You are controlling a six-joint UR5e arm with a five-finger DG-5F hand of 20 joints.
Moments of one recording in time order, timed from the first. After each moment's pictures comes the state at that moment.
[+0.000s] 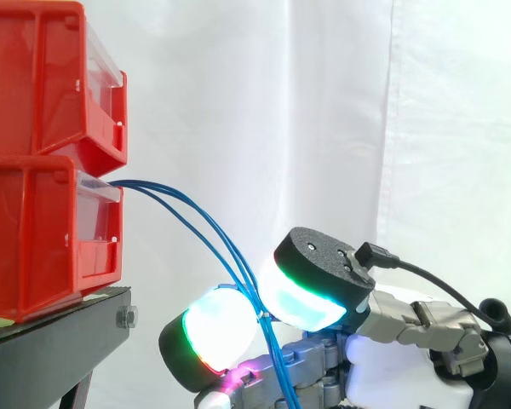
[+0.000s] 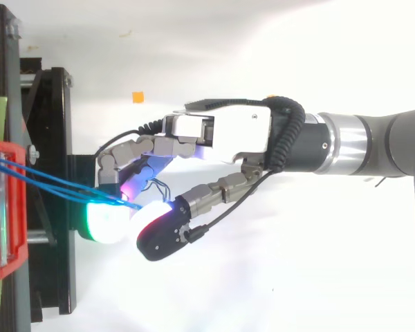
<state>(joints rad) 0.10 -2.45 -1.34 -2.21 -1.49 -0.18</state>
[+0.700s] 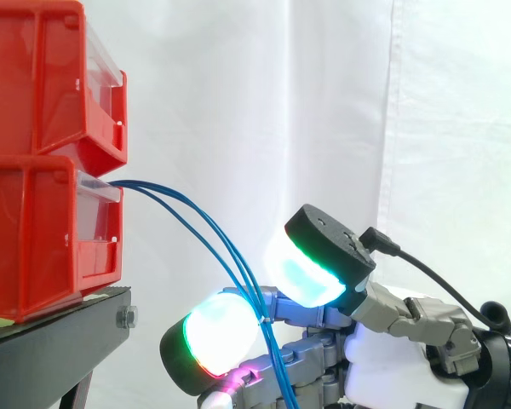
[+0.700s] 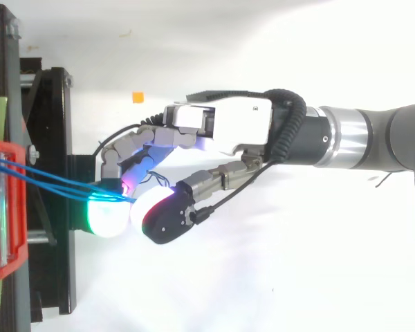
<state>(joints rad) 0.09 -2.45 -1.33 -2.22 -1.49 -0.20</state>
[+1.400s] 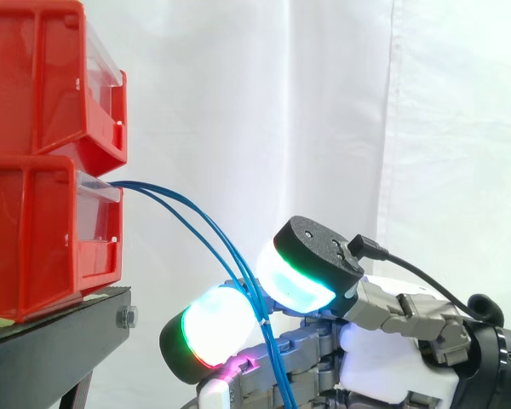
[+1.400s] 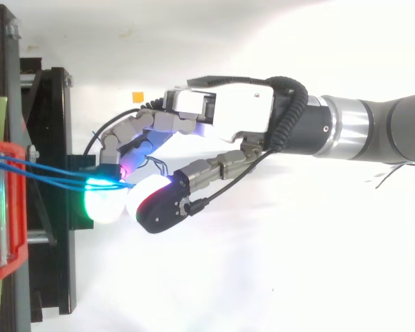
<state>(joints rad) 0.08 -2.45 -1.33 -2.22 -1.49 -0.23</state>
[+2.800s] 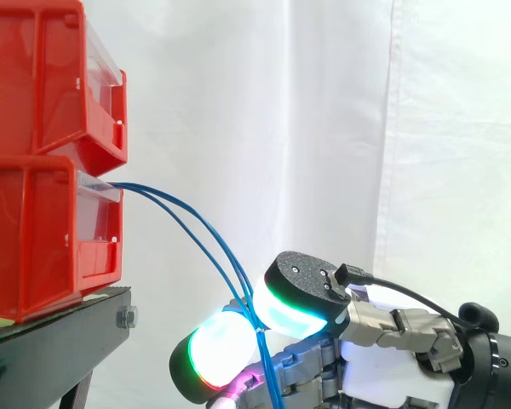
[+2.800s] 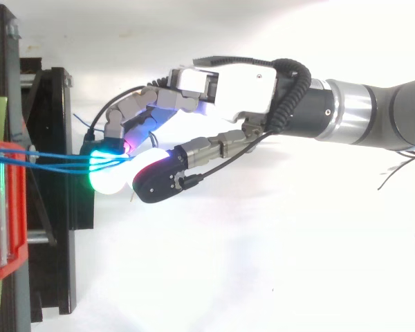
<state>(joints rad) 0.05 -2.45 -1.33 -2.25 -1.49 -0.27</state>
